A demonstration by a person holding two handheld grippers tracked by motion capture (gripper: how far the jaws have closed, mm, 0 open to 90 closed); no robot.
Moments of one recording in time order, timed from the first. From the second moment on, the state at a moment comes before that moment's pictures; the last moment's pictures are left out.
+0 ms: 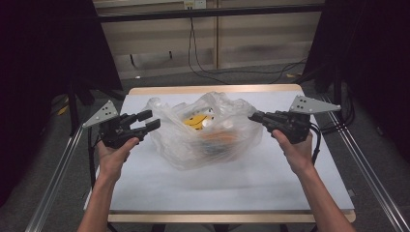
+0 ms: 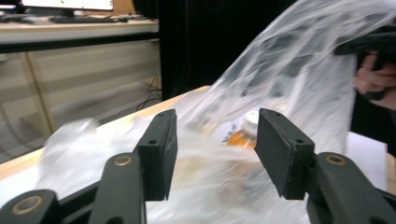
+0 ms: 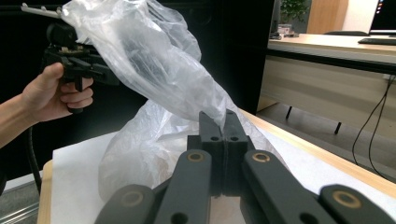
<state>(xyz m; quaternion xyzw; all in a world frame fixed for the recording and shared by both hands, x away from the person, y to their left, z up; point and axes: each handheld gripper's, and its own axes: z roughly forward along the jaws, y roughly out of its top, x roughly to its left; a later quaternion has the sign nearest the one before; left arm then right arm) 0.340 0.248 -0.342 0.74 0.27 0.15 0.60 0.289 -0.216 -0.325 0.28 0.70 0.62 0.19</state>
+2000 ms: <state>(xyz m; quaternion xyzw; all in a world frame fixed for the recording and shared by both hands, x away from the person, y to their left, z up) 0.345 0.247 -0.338 0.73 0.22 0.14 0.63 0.300 -0.212 -0.295 0.29 0.70 0.62 0.20</state>
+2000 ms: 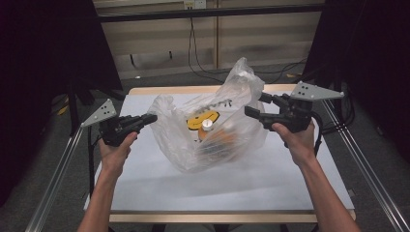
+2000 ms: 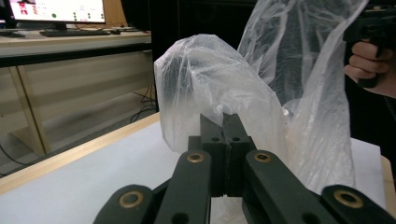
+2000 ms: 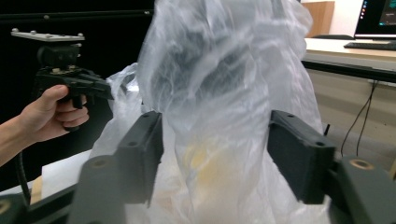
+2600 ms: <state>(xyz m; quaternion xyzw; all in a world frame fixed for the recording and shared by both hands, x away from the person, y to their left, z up) 0.339 0.249 -0.327 0.73 0.21 0.17 0.62 0.310 -0.238 -0.271 0.32 0.67 0.63 0.23</state>
